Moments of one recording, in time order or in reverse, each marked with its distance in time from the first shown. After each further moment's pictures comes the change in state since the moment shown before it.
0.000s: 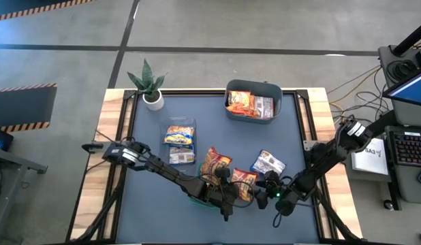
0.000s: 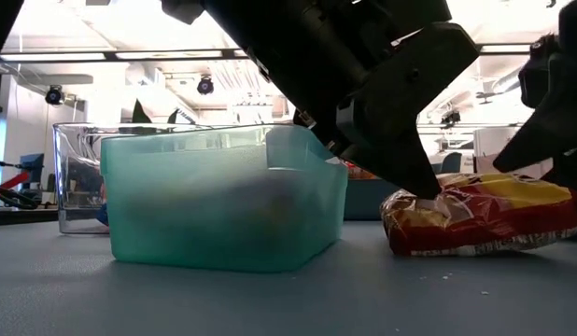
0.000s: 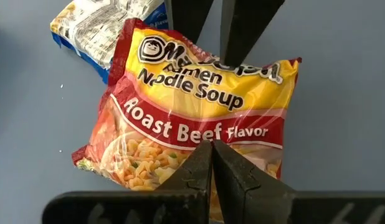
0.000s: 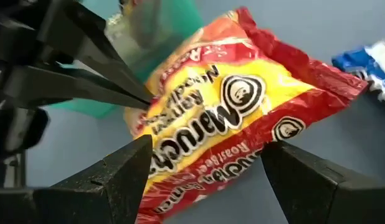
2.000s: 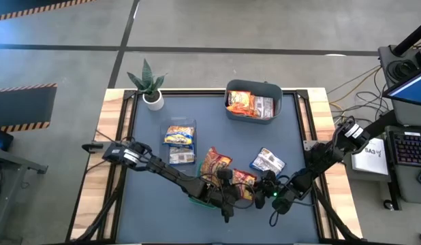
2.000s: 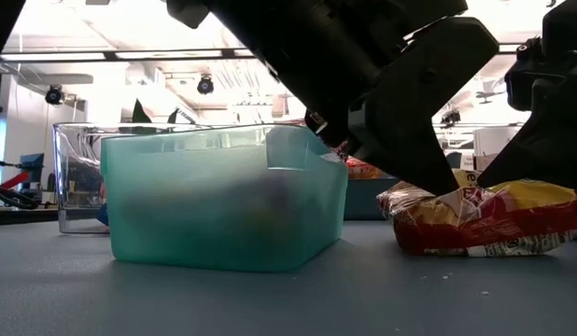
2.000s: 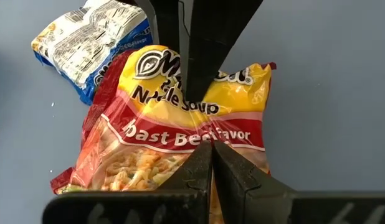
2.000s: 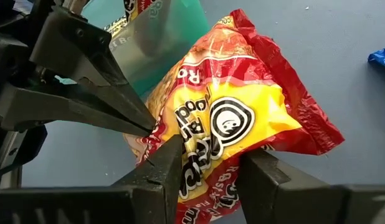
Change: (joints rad) left arm -0.002 0.005 0.014 0.071 0.003 0.075; right arm -0.044 0.040 0.000 0.069 -0.014 -0.079
